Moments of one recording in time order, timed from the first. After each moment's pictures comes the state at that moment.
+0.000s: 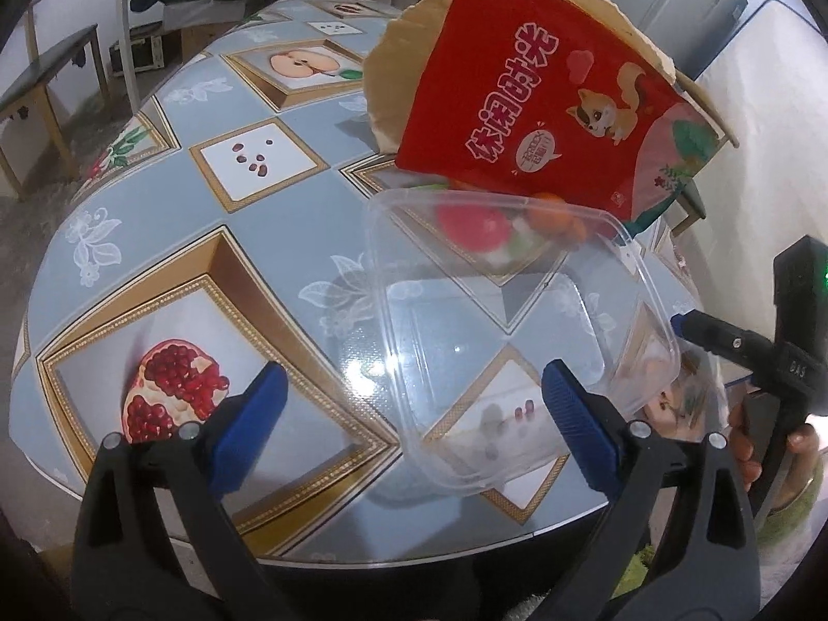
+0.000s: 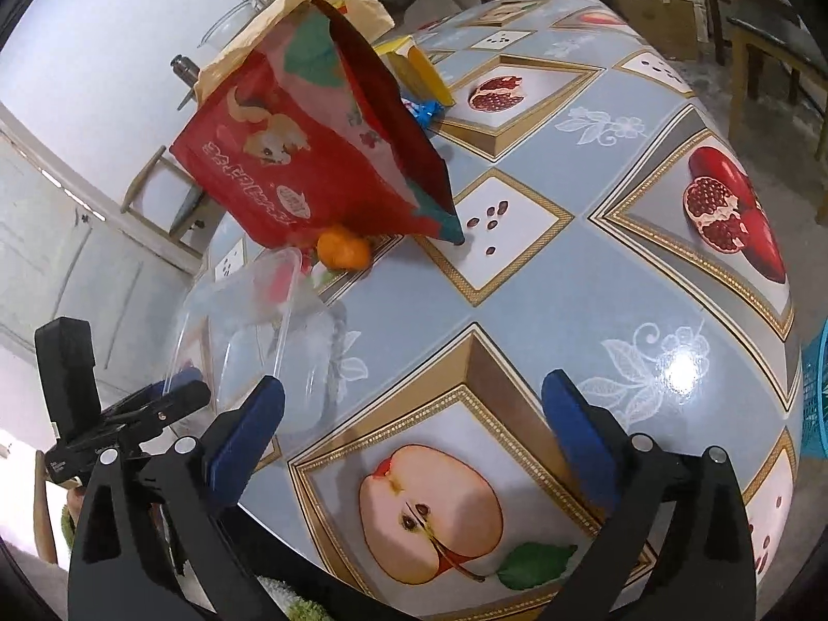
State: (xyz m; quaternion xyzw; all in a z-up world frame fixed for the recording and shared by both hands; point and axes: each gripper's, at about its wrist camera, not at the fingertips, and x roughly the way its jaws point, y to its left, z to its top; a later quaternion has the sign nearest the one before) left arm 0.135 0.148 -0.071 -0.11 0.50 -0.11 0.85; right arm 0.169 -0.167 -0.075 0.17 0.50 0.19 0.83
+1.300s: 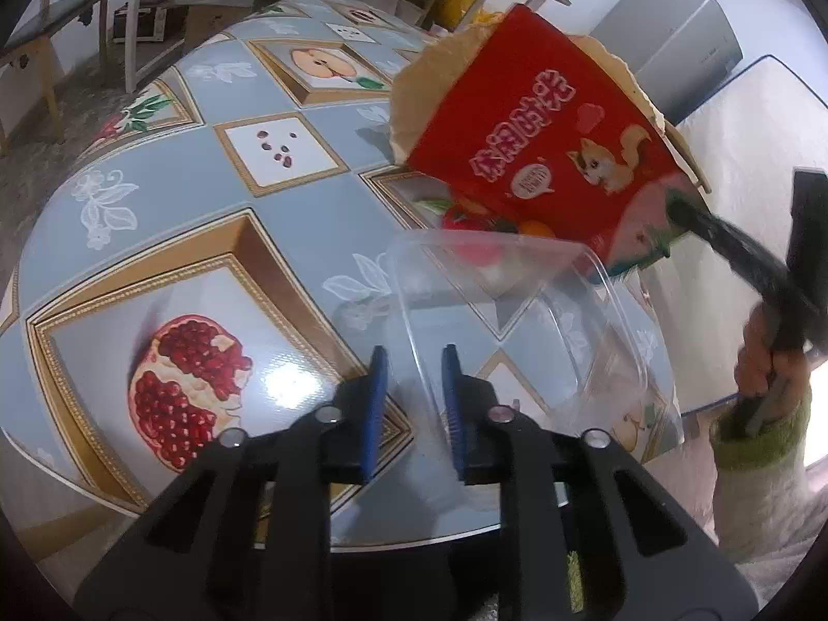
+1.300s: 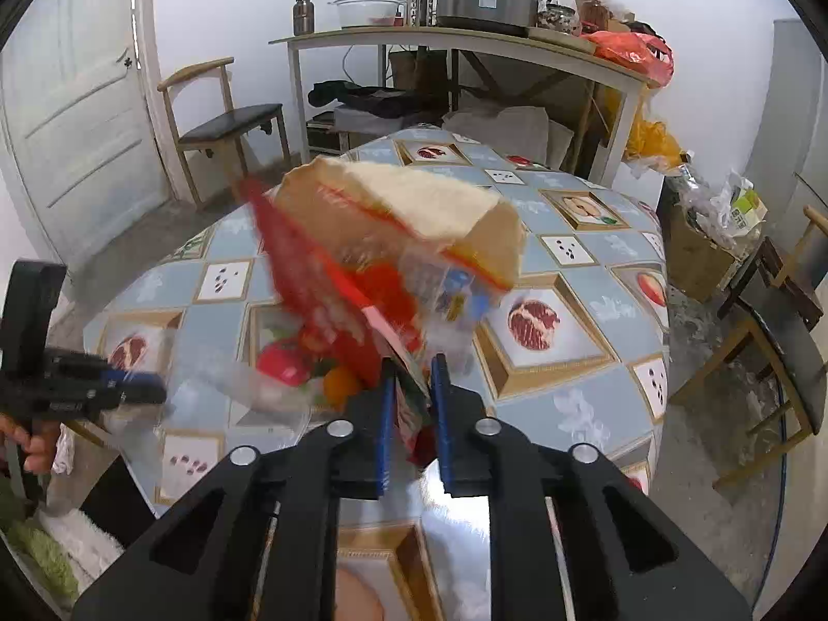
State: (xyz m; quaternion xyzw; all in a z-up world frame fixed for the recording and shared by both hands) left arm 0.126 0.182 -0.066 -0.20 0.48 -0.14 0.85; right arm 0.198 -0.105 0.025 -0.12 0.38 0.22 0.89
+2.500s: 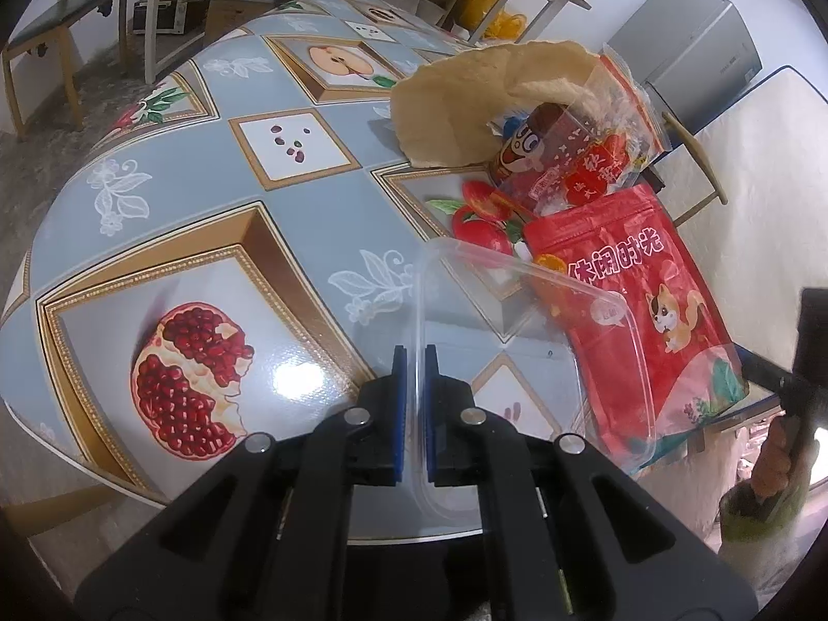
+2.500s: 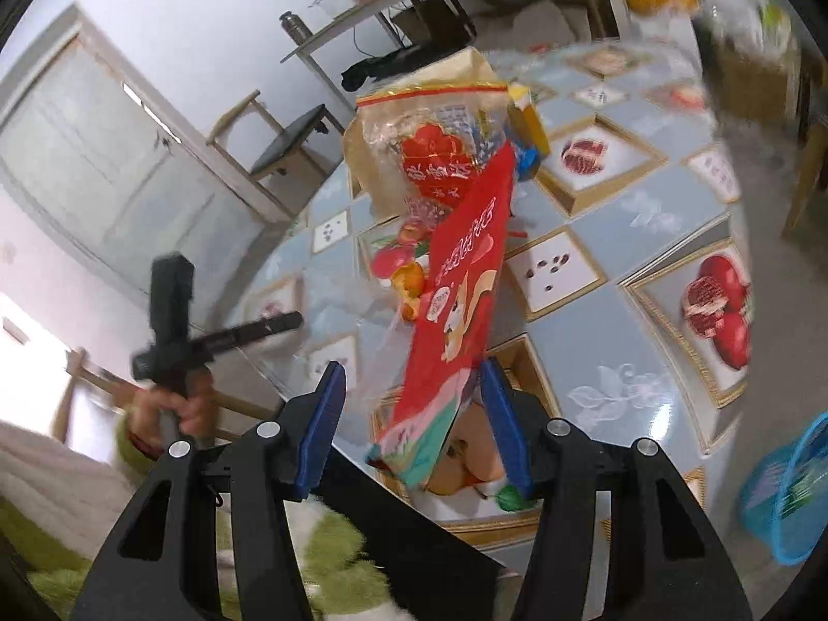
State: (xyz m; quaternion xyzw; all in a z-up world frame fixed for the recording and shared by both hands) left arm 0.123 0.176 -0.063 -0.20 0.48 -0.11 0.84; right arm 0.152 -0.180 0.002 0.12 0.50 0.32 0.79
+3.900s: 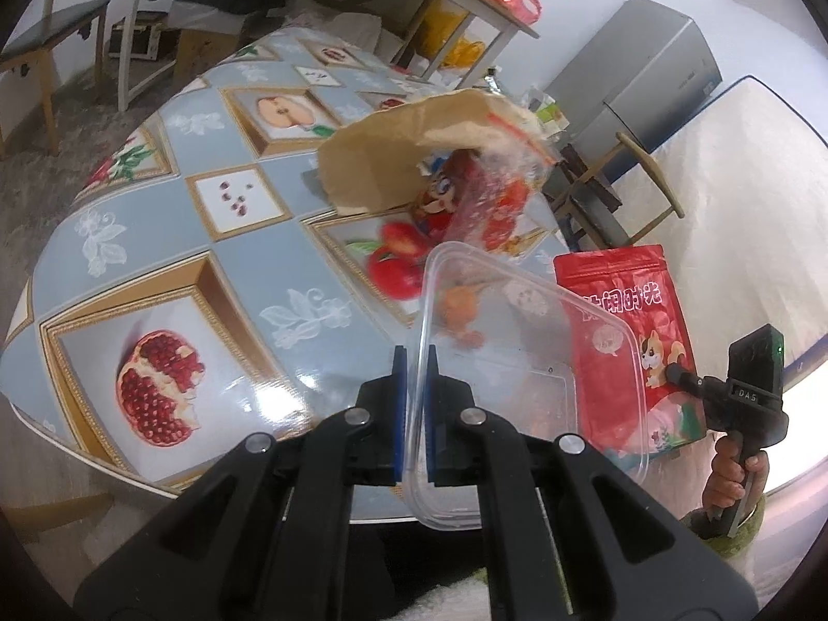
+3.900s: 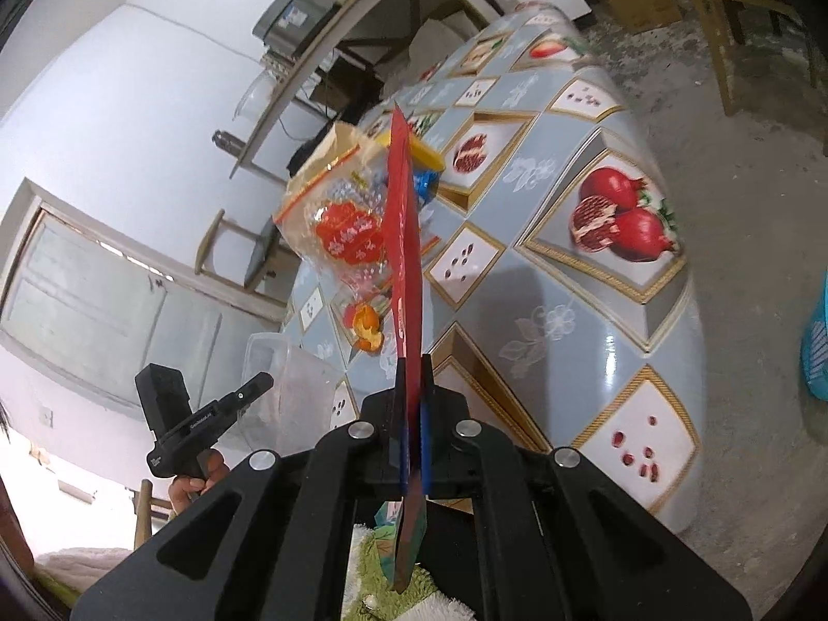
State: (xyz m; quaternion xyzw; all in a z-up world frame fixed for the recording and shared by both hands) left arm 0.107 0.157 -0.013 -0.22 0.43 -0.15 0.86; right arm 0.130 -0.270 -0.023 0.30 0.47 0.23 0.80
